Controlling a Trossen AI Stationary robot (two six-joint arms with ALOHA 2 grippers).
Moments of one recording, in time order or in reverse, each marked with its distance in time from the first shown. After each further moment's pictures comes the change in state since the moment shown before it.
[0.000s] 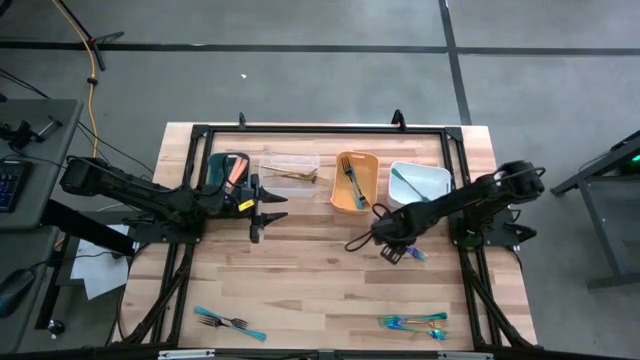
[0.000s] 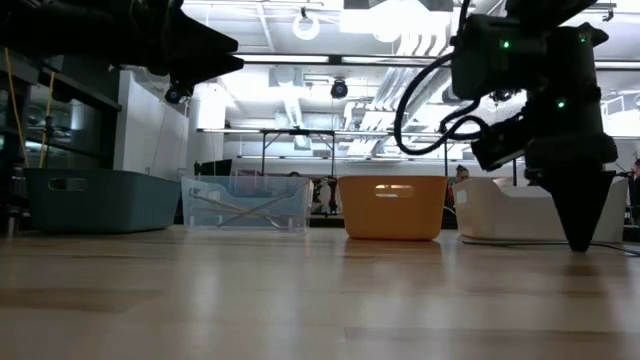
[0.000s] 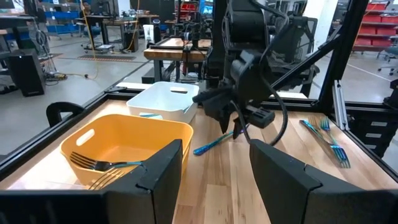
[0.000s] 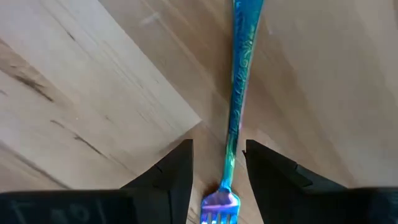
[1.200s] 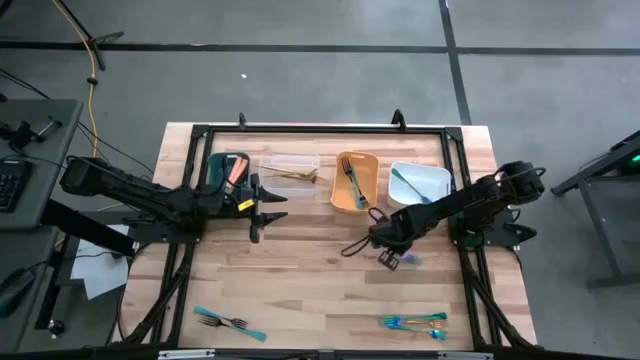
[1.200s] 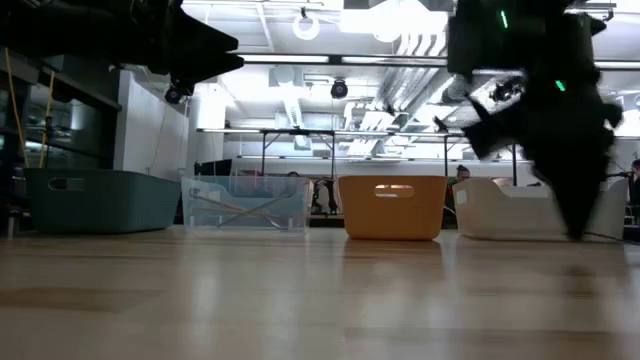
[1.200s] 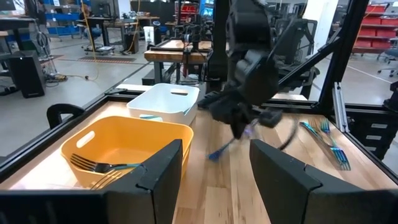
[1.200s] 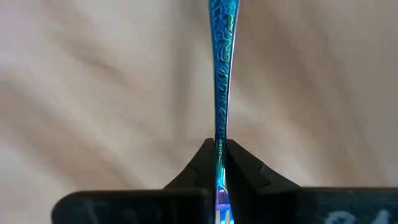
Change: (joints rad) left arm 0.000 0.000 0.000 0.008 -0.001 0.000; right arm 0.028 0.006 0.036 0.013 -0.064 -0.032
